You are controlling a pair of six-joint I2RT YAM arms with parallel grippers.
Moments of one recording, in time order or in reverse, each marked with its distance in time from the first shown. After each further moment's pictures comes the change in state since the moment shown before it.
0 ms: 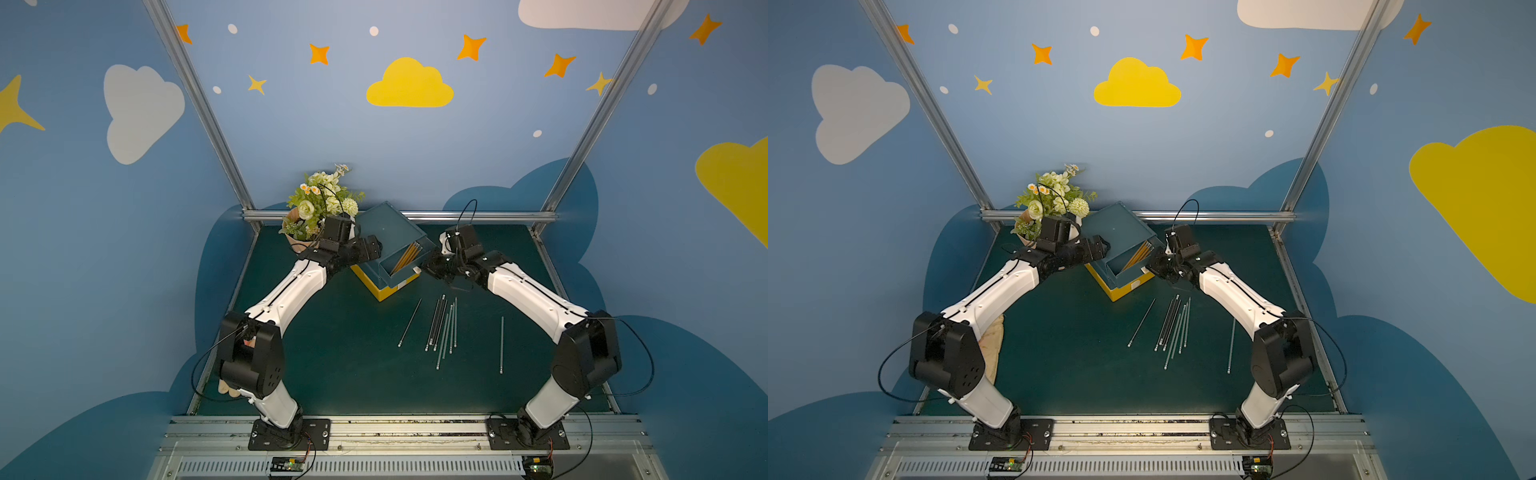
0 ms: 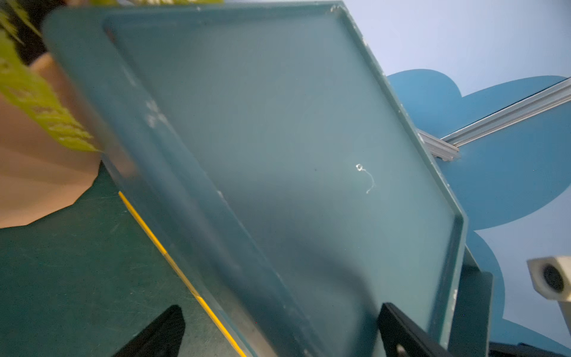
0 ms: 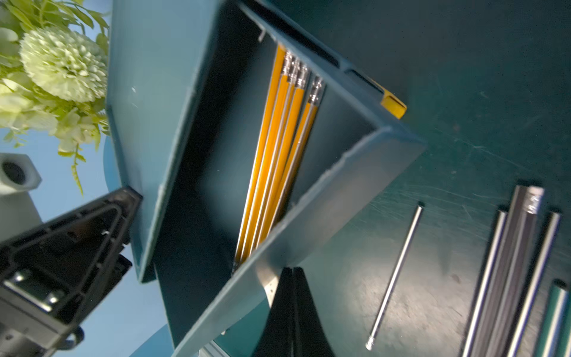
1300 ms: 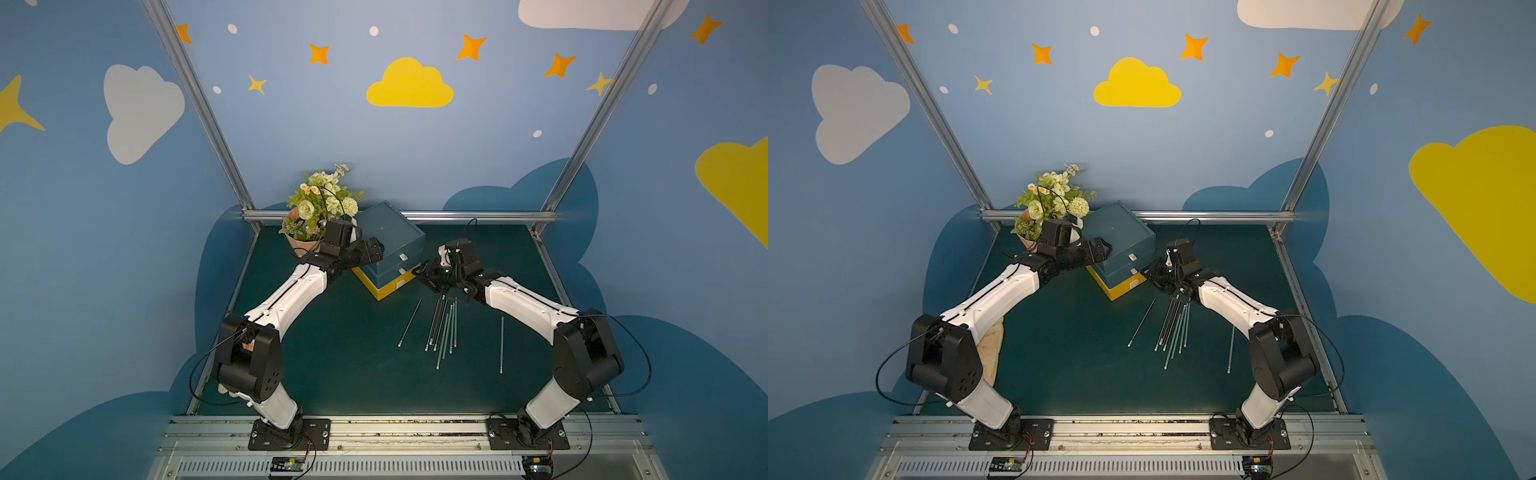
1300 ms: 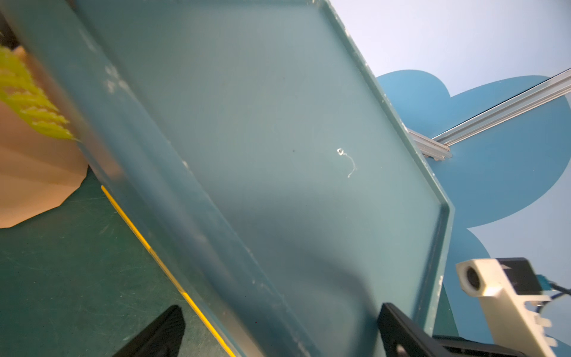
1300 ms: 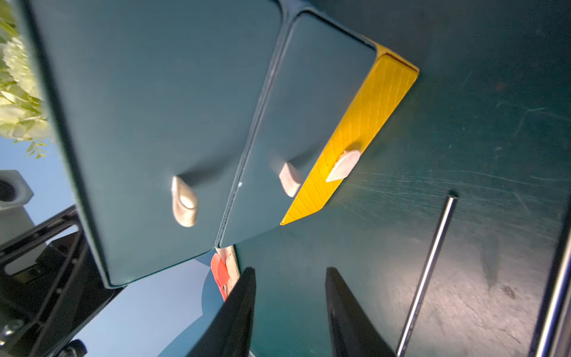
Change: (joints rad) left arm -0.013 -0.027 -0.049 0.048 -0.002 -0.007; right arm -0.019 -0.047 -0.299 0.308 -0.083 0.150
